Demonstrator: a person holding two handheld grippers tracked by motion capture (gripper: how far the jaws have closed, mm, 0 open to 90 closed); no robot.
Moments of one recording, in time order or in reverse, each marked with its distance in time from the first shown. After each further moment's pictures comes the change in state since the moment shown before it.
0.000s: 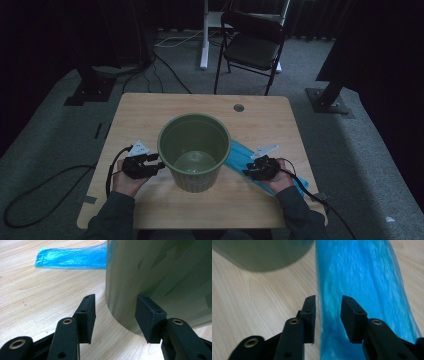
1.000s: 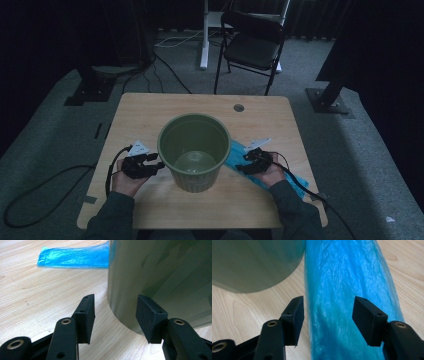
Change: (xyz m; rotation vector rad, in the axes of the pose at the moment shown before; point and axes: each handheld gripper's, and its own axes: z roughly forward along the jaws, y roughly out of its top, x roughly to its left) left arm 0.001 -0.001 -0.001 -0.001 0.009 -0.004; right arm -0.009 0.021 0.020 -0.002 -0.028 0.033
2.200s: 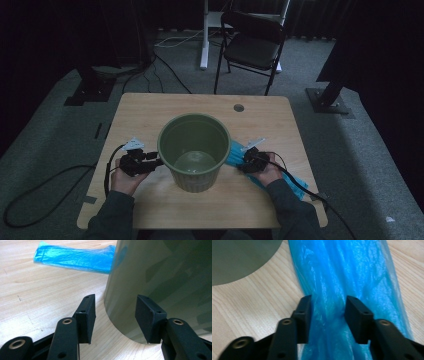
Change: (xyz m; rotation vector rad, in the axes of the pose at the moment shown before) left arm 0.014 0.002 -0.001 -0.017 -0.069 -0.138; right arm -0.007 -0.002 0.022 0.104 -0.057 0.016
